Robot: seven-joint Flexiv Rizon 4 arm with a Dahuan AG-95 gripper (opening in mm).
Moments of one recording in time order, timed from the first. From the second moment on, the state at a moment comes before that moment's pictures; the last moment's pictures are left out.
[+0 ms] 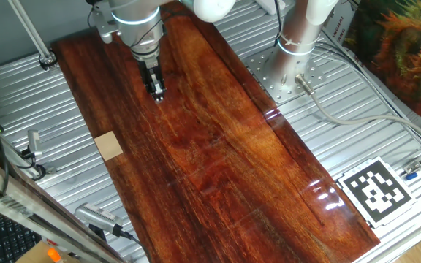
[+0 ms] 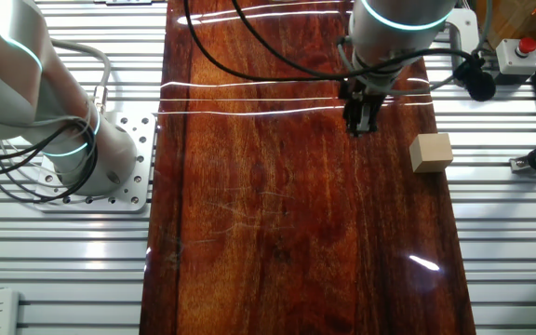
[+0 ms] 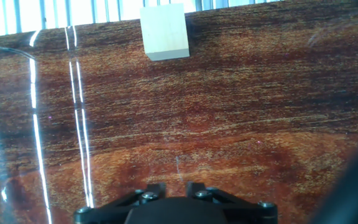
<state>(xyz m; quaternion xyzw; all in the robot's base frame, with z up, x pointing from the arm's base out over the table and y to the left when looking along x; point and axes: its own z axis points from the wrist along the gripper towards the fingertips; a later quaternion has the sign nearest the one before) 0.500 0.000 0.170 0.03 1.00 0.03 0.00</state>
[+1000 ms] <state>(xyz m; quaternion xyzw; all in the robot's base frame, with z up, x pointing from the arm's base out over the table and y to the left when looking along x) 0.604 -0.001 0.175 0.02 1.00 0.02 0.02</state>
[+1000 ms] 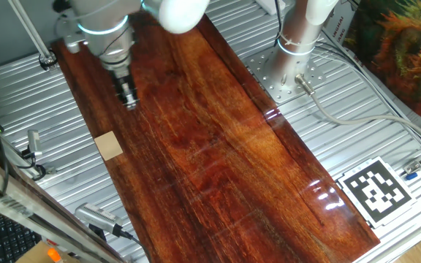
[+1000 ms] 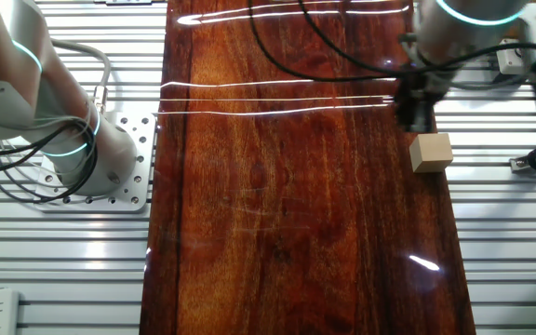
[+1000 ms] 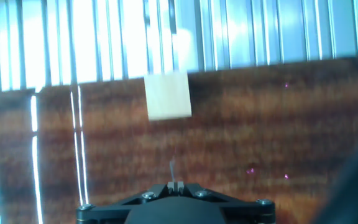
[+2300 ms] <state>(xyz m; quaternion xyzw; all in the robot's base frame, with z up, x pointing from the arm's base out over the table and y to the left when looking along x) 0.707 -0.003 0.136 0.02 1.00 0.02 0.04</state>
